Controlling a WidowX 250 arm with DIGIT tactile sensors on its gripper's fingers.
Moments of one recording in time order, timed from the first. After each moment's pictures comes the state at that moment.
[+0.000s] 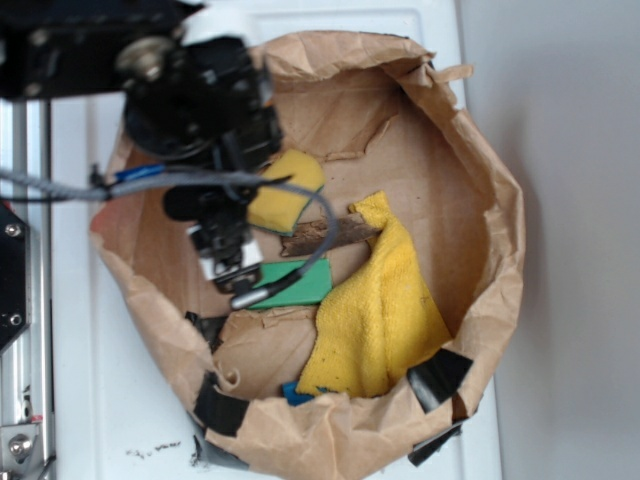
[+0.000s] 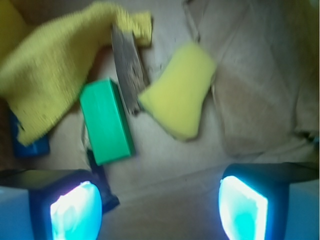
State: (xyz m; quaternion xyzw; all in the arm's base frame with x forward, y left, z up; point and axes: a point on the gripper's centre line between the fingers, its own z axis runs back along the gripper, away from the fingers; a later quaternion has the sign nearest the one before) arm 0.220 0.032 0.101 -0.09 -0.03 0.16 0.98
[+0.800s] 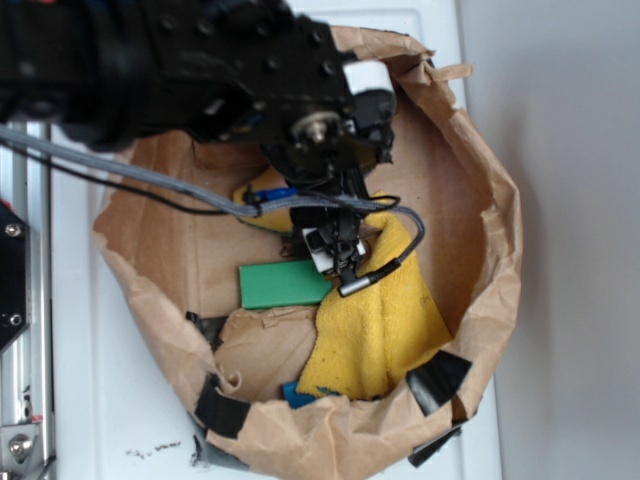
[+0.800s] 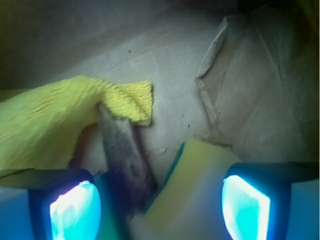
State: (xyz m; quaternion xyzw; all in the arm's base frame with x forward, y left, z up) arm 0.273 0.036 0.046 -0.04 -0.05 0.17 0.98
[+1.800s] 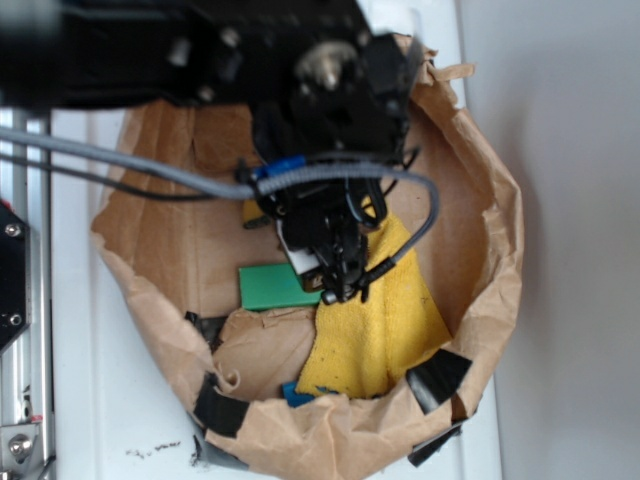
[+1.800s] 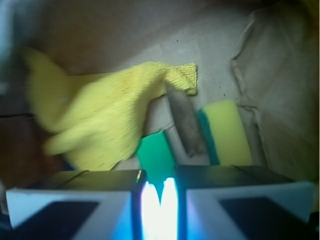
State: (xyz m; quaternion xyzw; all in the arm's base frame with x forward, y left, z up) arm 0.258 0.007 0.136 -0.12 -0.02 0.20 0.97
